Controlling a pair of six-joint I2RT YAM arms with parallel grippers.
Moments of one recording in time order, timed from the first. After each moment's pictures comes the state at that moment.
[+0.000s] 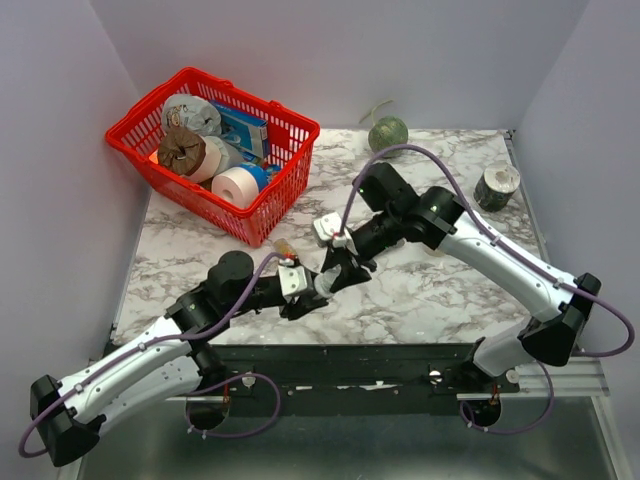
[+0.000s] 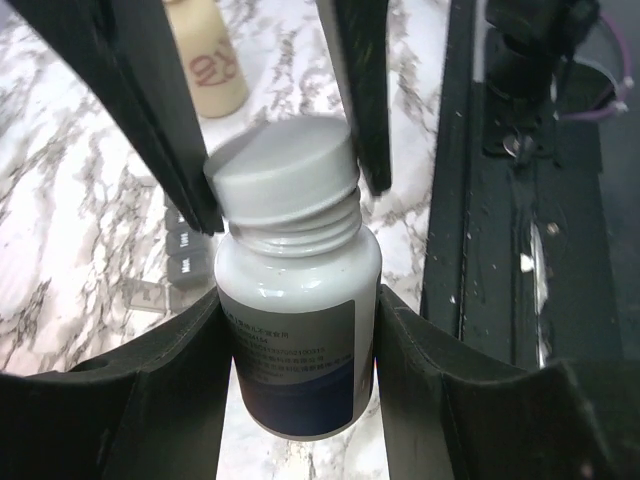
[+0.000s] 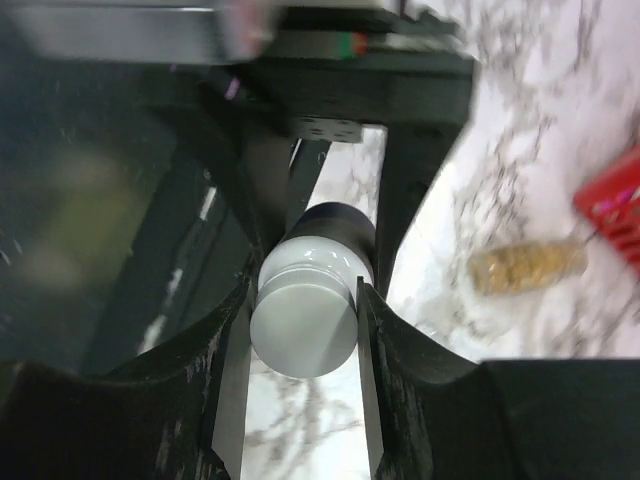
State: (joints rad) left arm -0.85 0.70 0.57 -0.08 0.47 0.21; right arm 0.87 1.50 1.58 -0.97 -0.85 -0.72
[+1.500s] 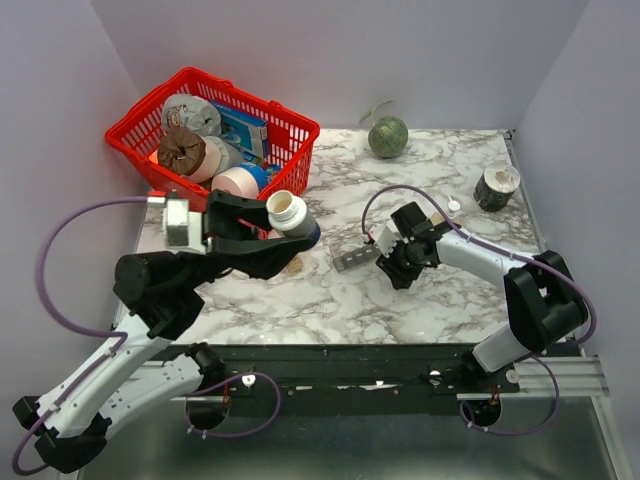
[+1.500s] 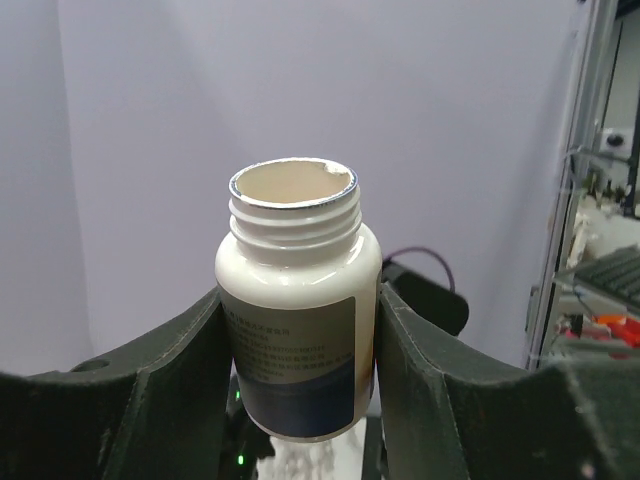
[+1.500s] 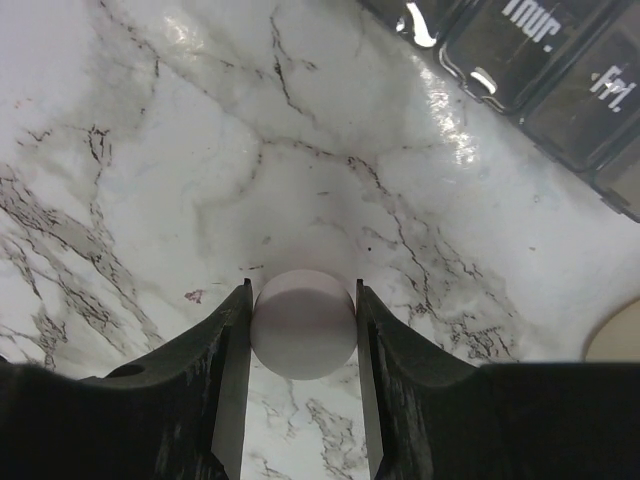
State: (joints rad) left arm -0.79 0.70 0.93 0.57 0.46 -0.47; right arm 0.50 1.55 0.89 -0.59 -0.19 -0.50
